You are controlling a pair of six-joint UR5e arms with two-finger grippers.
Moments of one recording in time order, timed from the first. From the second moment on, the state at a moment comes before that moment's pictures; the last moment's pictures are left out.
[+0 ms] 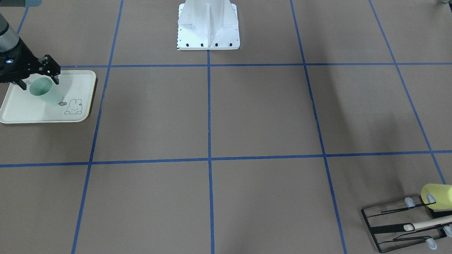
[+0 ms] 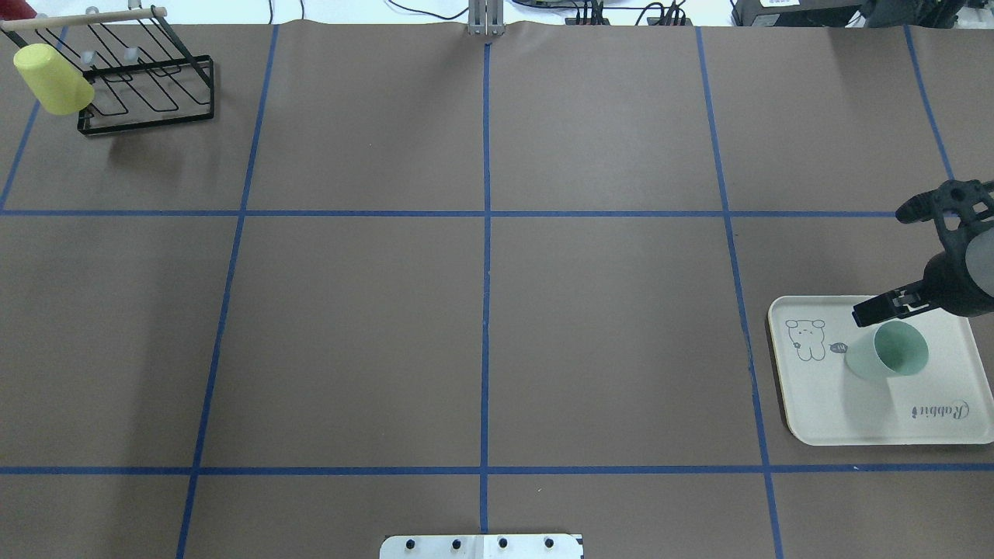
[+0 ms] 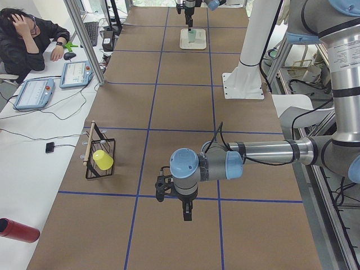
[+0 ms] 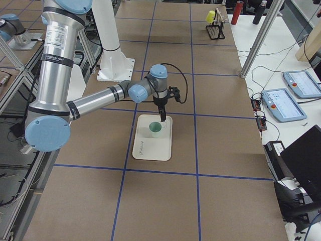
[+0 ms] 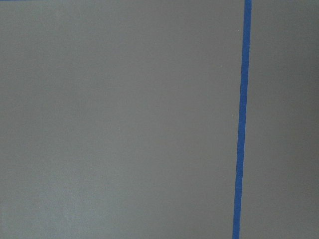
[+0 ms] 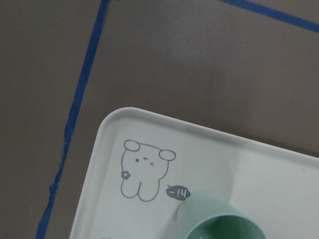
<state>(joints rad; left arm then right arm) -1.63 -1.31 -1.77 -1.52 -2.29 0.09 0.92 -1.75 2.11 -1.37 2.06 0.59</state>
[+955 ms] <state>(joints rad) -1.62 -1.31 -1.77 -1.52 -2.29 0.10 1.39 -1.75 1.81 -1.38 2.21 -0.05</state>
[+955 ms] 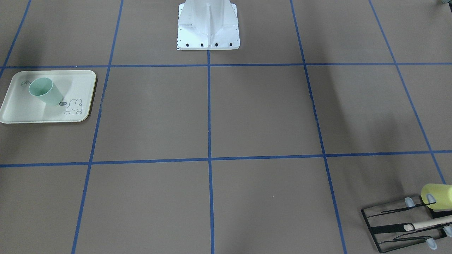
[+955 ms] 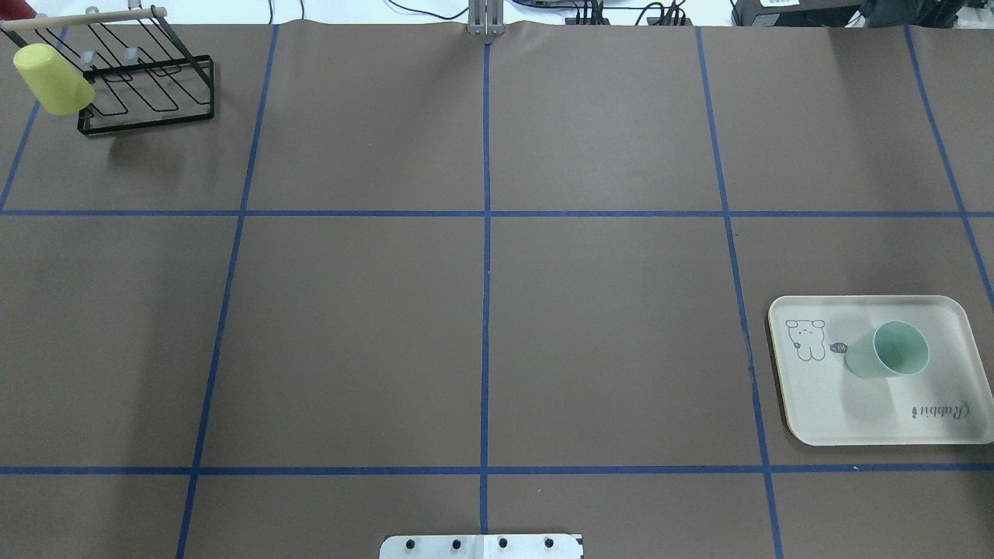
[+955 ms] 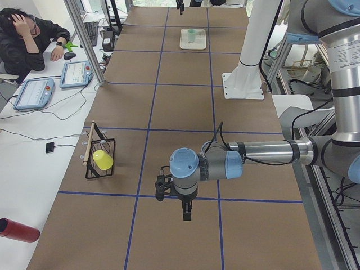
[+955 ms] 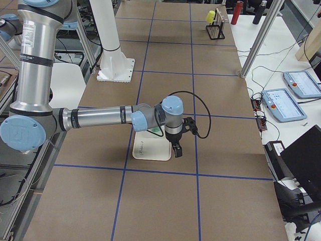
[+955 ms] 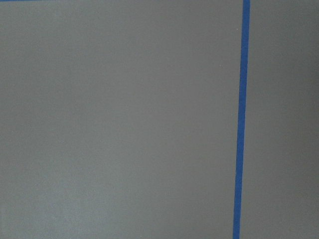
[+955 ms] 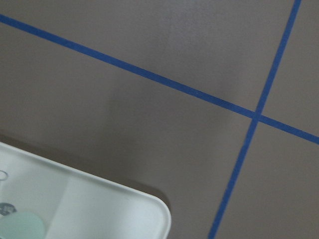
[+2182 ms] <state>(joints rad) -1.62 -1.33 -1.77 -1.52 -2.30 0.08 1.51 -1.82 1.79 -1.49 2.25 -0.11</state>
